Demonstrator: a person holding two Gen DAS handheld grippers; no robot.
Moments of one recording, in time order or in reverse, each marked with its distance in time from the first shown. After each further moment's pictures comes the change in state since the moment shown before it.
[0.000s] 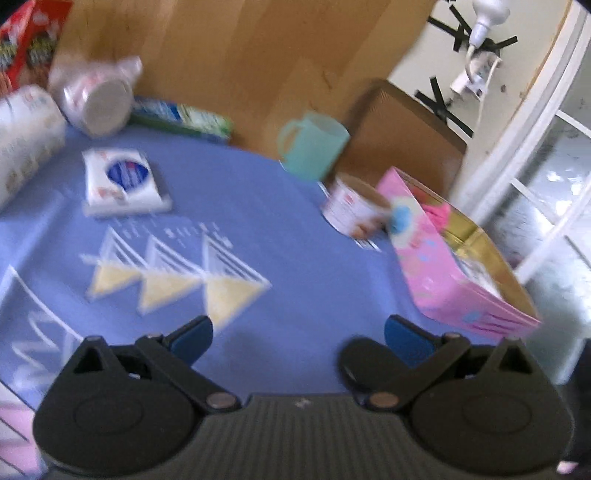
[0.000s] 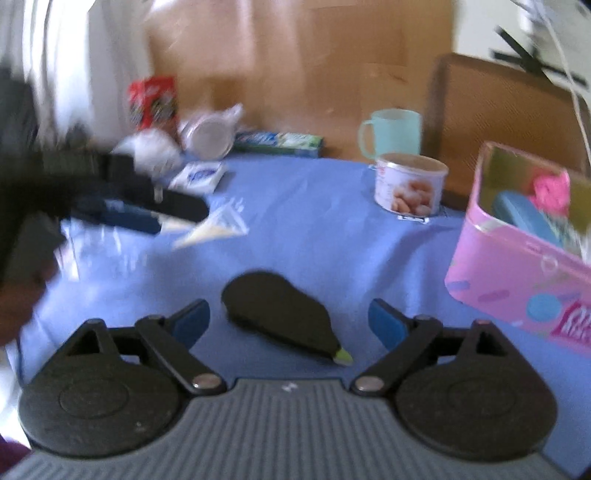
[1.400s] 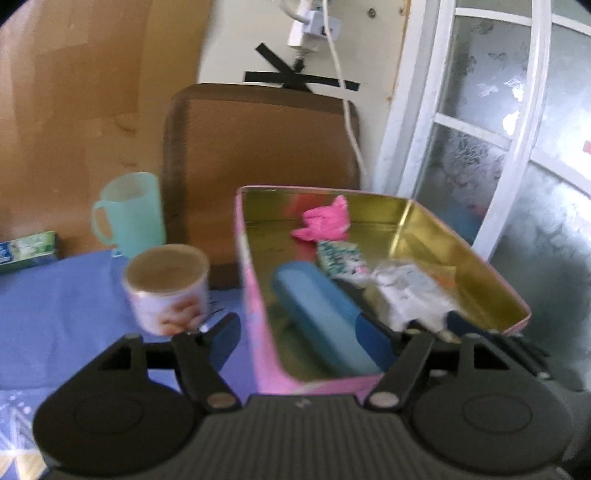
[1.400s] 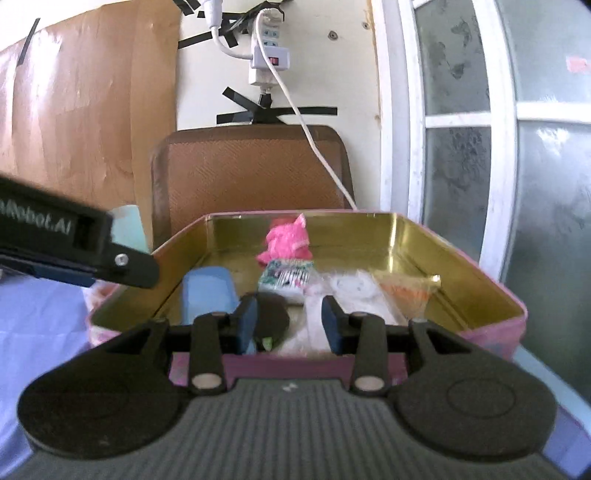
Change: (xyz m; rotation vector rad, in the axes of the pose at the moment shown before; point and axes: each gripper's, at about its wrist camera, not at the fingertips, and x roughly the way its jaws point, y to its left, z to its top) left arm 0.115 -0.201 0.036 0.413 -0.041 0.019; right arm -0.063 -0.129 -0.015 0.383 -0.321 -0.619
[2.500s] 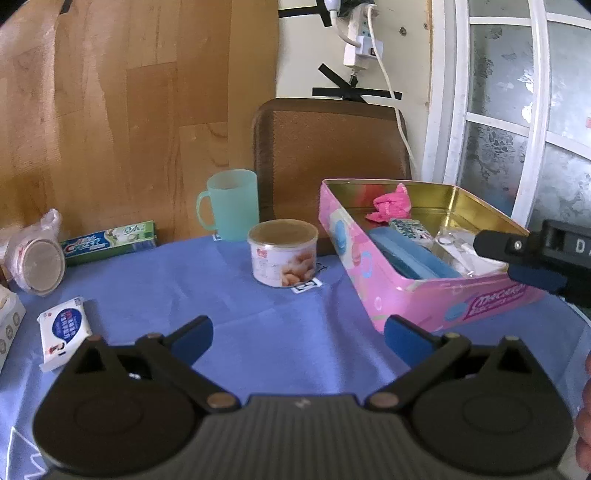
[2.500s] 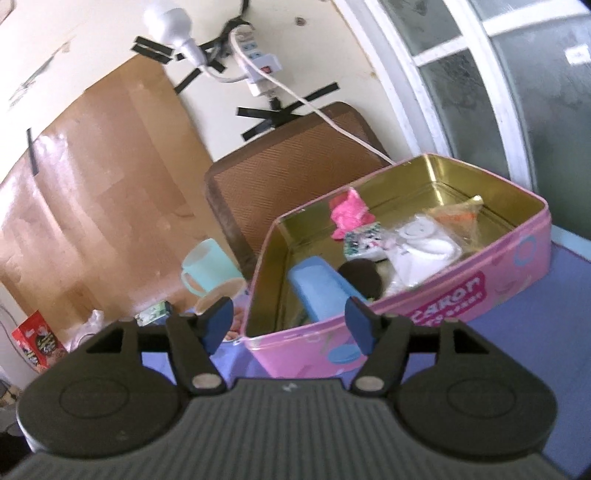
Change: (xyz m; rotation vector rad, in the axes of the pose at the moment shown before) left arm -0.082 0.056 -0.054 0.051 -0.053 0.158; right arm -0.045 0.033 0.021 0.354 0.089 0.185
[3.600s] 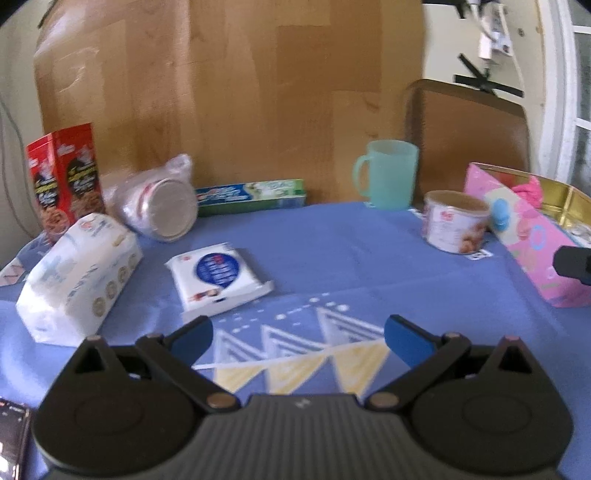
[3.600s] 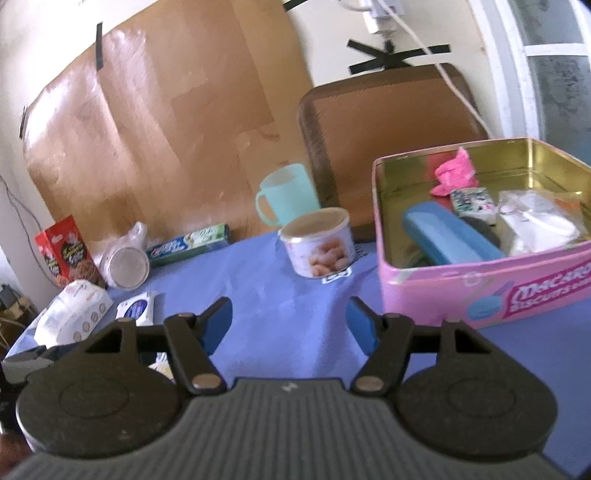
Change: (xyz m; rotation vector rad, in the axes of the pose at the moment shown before) left arm -0.006 0.124 -0.046 -0.117 0.032 0.280; right arm 0.043 0.082 -0.046 -0.205 0.173 0.111
